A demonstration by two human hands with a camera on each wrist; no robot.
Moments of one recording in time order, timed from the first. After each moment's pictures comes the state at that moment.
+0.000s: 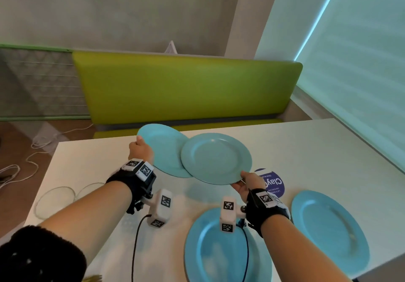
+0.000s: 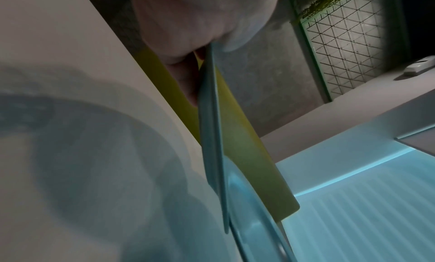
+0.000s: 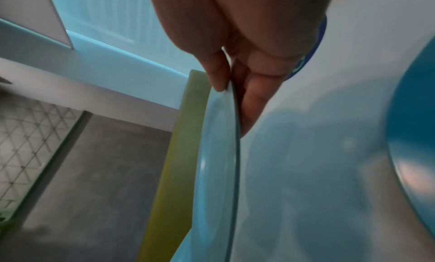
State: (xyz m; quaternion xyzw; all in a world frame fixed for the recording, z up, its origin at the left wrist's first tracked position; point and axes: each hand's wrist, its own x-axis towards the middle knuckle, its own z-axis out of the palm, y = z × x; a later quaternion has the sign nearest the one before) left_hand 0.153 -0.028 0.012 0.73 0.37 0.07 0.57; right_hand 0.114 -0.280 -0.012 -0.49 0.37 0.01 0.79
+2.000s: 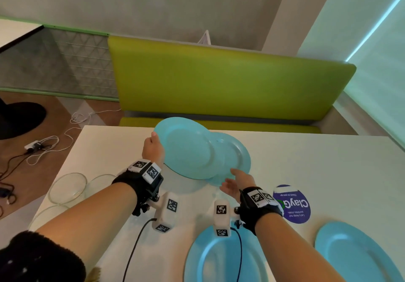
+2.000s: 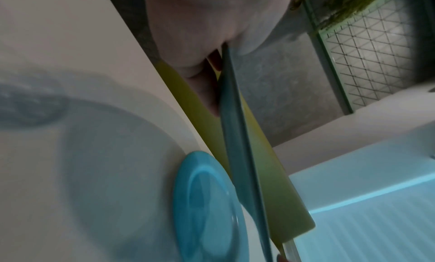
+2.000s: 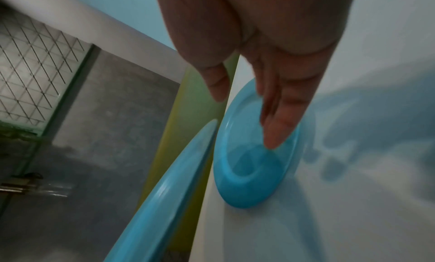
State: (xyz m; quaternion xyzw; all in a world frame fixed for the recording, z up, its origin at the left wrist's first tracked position) left_hand 0.167 -0.024 -0.005 0.67 0.39 0.08 0.62; right_hand 0.176 -0.236 -0.046 -0.60 0.35 0.20 0.69
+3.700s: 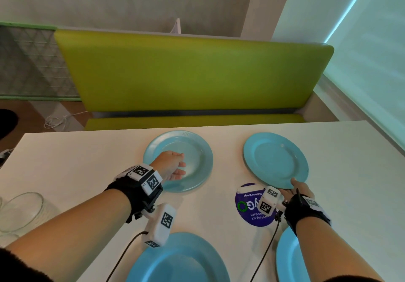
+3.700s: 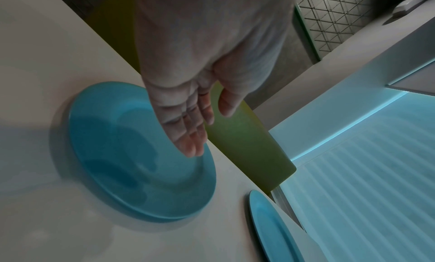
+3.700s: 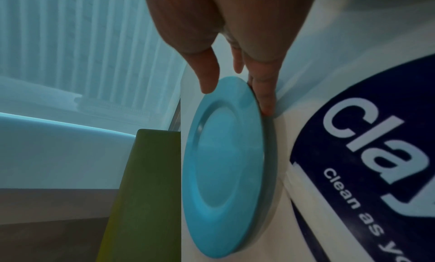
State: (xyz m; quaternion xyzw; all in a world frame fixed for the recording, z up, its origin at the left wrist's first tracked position) left_hand 0.219 -0.176 -0.028 0.67 0.29 -0.20 0.66; right_hand 0.229 -0.515 -0.102 -0.53 0.48 0.00 0.70
